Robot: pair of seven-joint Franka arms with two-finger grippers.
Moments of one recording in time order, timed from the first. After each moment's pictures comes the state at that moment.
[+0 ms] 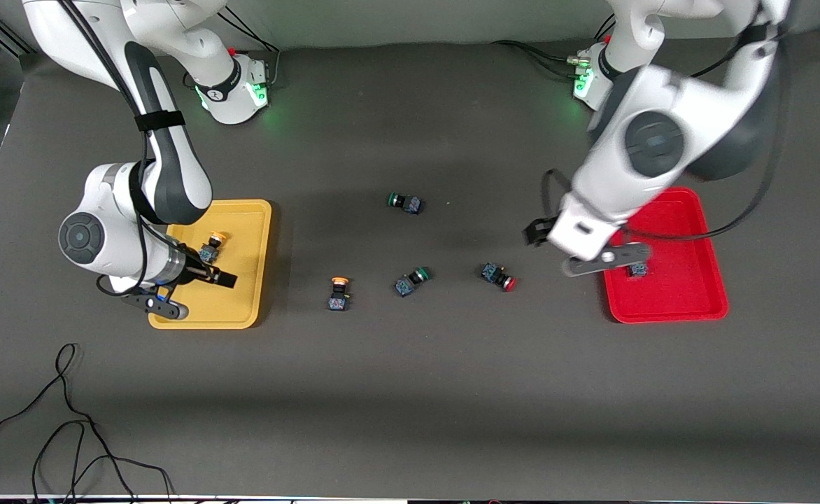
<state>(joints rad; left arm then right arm) -0.33 0.27 -0.16 -1.71 -0.02 1.89 -0.84 0.47 0.34 -0.34 -1.93 0.24 2.12 0.38</state>
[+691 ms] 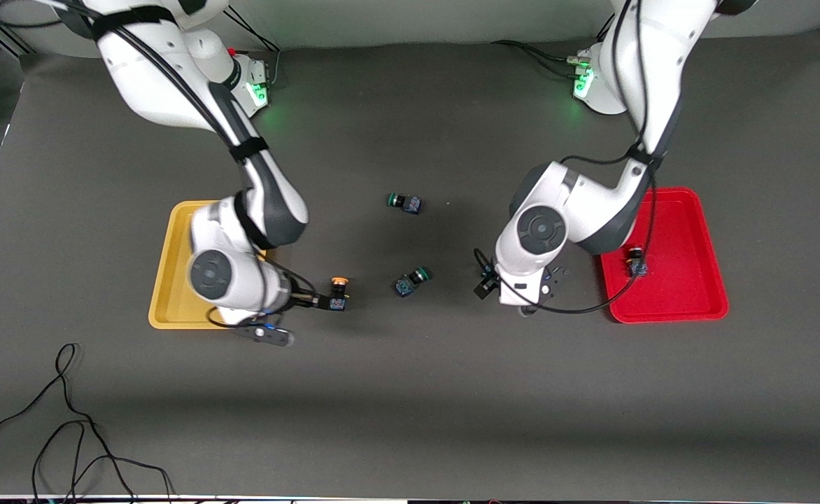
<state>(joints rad) -0.40 0.60 -0.16 -1.71 0.00 2.24 -1.31 0.46 0.67 -0.08 -1.57 0.24 2.12 0.52</state>
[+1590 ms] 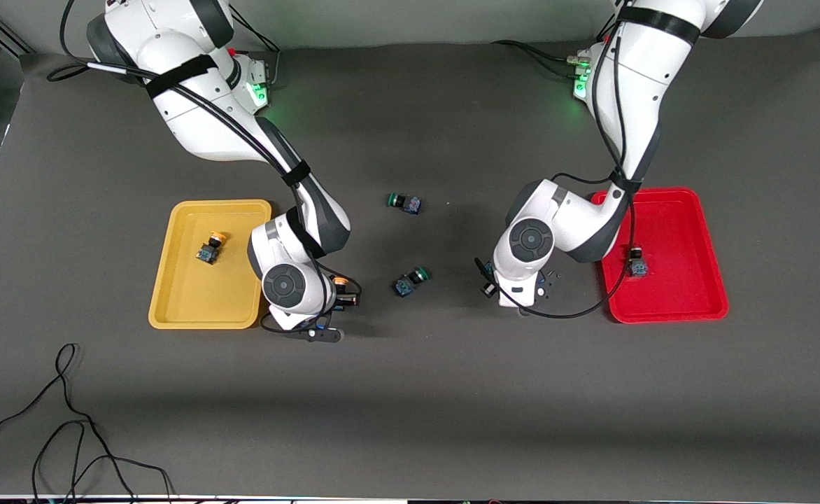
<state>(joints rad) -0.40 0.65 -0.15 -1.78 0.06 2.34 -1.34 0.46 0.81 0.00 -1.53 0.11 2.18 0.53</state>
